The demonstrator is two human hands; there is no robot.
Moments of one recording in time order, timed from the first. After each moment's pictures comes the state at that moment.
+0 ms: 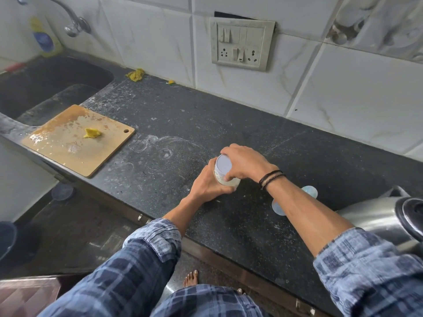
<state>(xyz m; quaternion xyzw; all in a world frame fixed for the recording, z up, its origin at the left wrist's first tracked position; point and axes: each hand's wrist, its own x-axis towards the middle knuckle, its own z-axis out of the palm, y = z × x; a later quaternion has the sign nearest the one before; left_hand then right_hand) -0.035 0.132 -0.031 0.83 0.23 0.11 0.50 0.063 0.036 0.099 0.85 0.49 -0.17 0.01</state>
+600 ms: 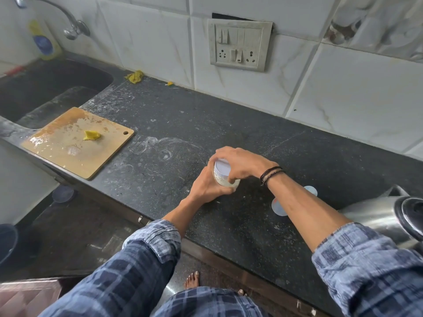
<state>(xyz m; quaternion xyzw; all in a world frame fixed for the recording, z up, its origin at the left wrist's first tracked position) -0.037 0.130 -0.031 0.83 0.23 0.11 0.49 0.073 0.041 0.097 0.81 0.53 -0.26 0.00</state>
